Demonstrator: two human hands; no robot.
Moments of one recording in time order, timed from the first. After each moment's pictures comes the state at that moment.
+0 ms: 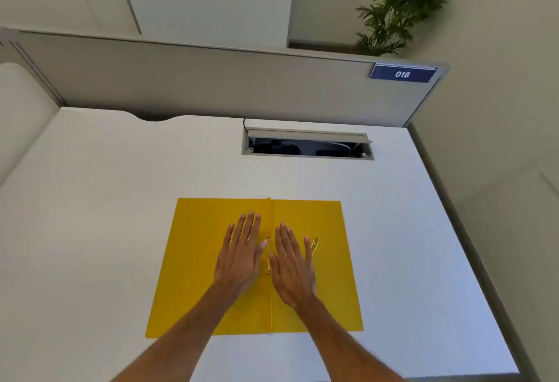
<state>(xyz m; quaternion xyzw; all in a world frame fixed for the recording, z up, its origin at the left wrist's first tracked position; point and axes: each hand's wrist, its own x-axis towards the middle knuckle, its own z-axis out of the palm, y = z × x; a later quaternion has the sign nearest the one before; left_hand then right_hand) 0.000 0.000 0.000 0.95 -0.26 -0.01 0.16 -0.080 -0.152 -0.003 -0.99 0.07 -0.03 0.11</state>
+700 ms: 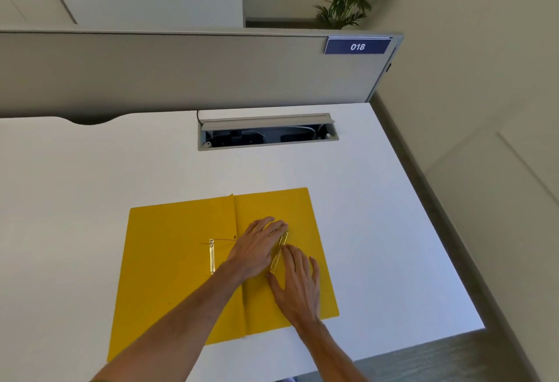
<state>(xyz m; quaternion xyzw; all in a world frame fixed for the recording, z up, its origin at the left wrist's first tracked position) 0.012 -0.107 0.005 0.86 -0.49 -0.12 0.11 -0.146 -0.197 -0.018 -0.96 0.22 -0.04 0.13</state>
